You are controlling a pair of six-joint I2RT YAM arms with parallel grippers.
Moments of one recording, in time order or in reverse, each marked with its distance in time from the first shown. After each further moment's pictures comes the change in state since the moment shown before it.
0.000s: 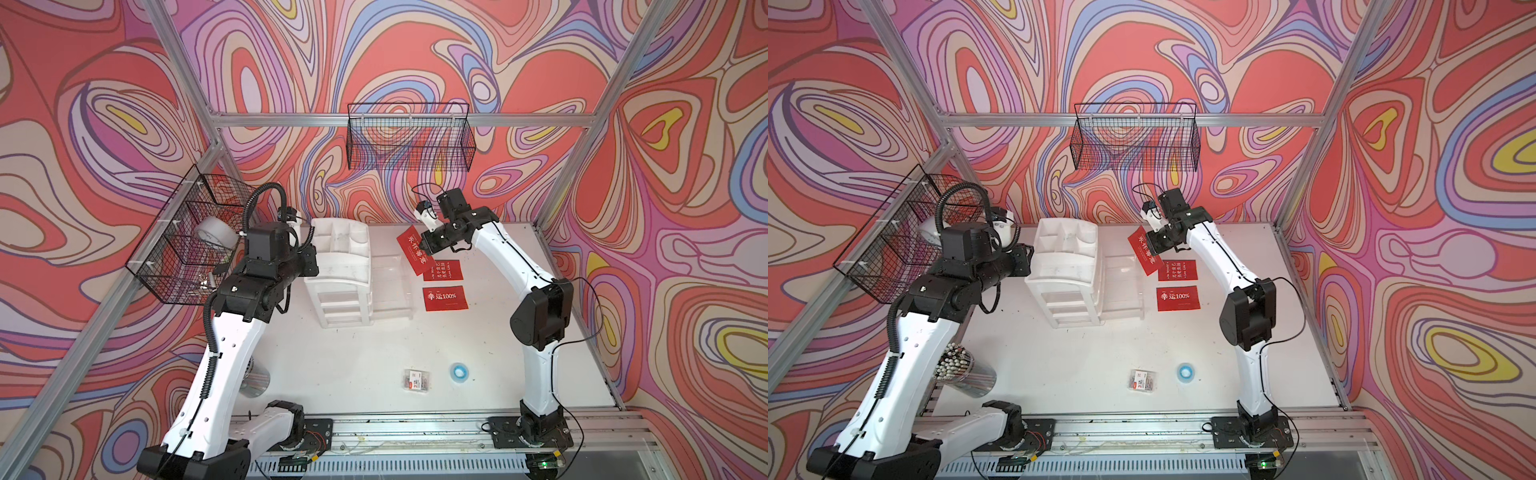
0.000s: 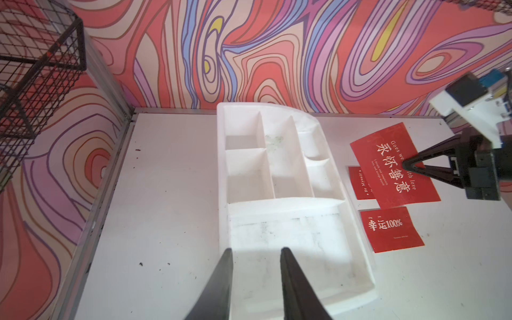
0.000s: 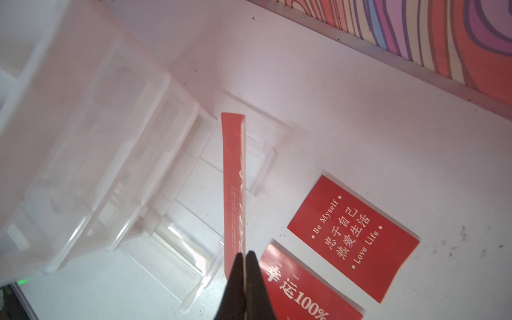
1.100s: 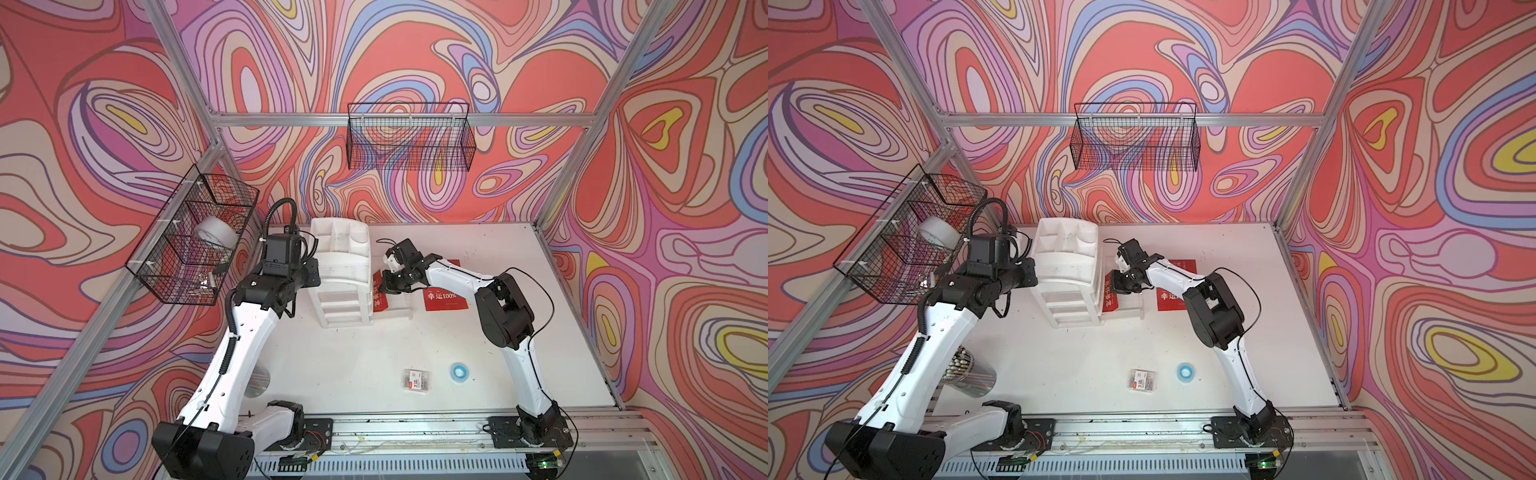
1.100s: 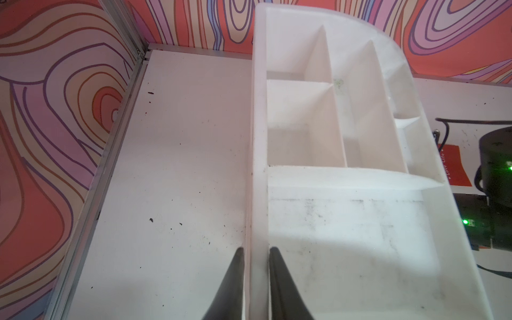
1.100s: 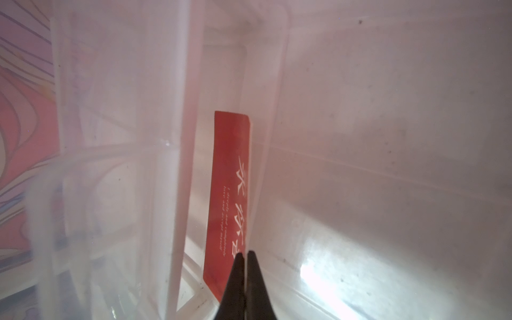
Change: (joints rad) left arm 0.049 0.050 -0.165 0.014 -0.089 -0.049; right arm 0.220 0.175 -0.360 0.544 -0.126 0.687
